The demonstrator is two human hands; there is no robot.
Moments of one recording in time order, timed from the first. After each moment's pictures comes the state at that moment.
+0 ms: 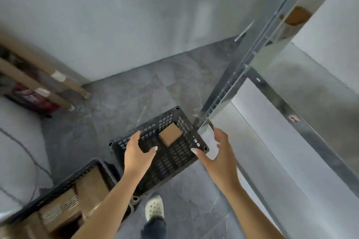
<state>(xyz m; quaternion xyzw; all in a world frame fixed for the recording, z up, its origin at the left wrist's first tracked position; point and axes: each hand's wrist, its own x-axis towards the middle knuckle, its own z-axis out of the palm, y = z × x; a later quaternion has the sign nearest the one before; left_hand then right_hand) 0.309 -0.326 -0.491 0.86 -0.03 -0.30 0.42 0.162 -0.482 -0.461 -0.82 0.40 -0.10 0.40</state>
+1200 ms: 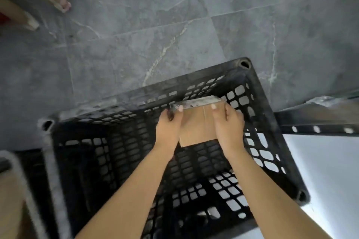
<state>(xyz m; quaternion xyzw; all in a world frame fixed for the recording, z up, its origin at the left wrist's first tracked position) 0.420 -0.468 -0.943 0.73 0.21 -0.34 0.55 0.359 -0.593 -0.955 -0.78 0.45 -0.01 0.44</state>
